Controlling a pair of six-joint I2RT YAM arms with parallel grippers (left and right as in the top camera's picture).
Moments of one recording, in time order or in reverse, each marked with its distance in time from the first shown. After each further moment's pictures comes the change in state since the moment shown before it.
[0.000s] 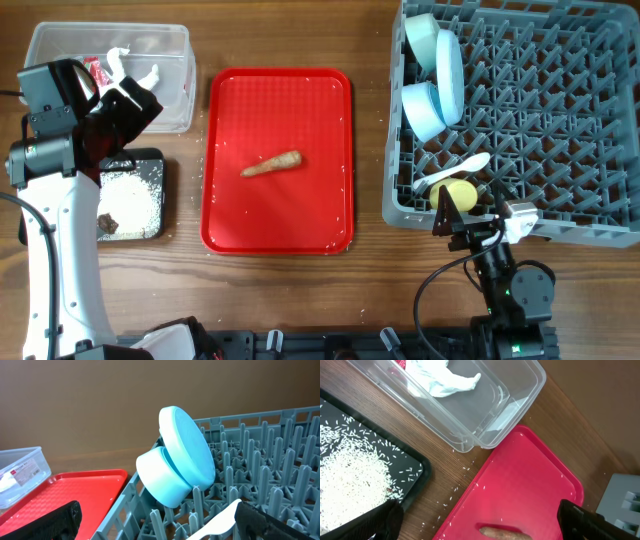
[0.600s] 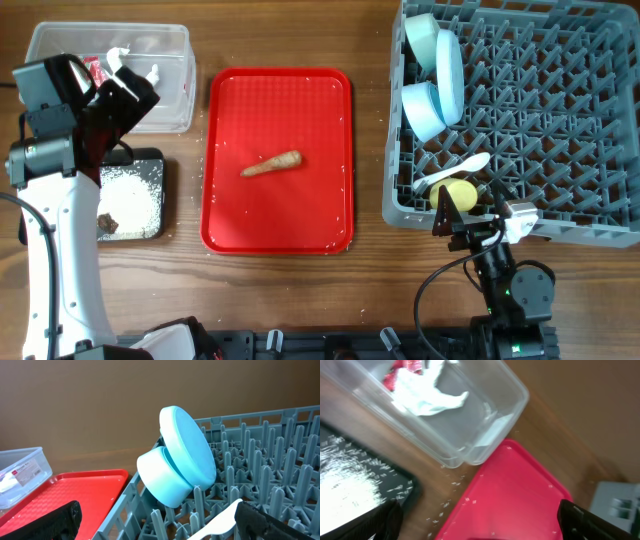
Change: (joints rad) left arm 0.001 0.000 0.000 0.080 0.008 0.000; right arm 0.000 0.000 0.000 0.000 -0.003 0.004
